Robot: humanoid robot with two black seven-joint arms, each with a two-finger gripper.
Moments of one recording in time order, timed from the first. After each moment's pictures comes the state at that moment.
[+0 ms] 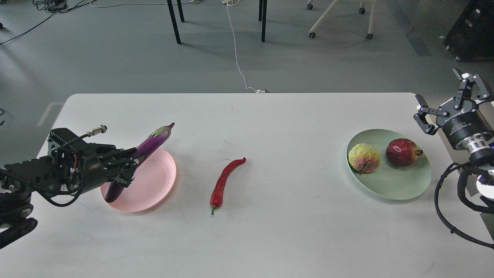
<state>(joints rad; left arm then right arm) -0.46 0.96 -0.49 -1.48 2.05 -0.08 -0.12 0.58 -0.64 0.58 0.74 0.15 0.49 0.49</state>
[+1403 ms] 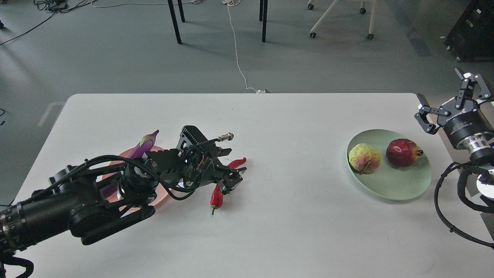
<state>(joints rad) -0.72 0.38 -0.36 -1.40 2.18 -0.36 0.05 0.58 -0.63 0.60 0.73 0.14 0.49 0.49</state>
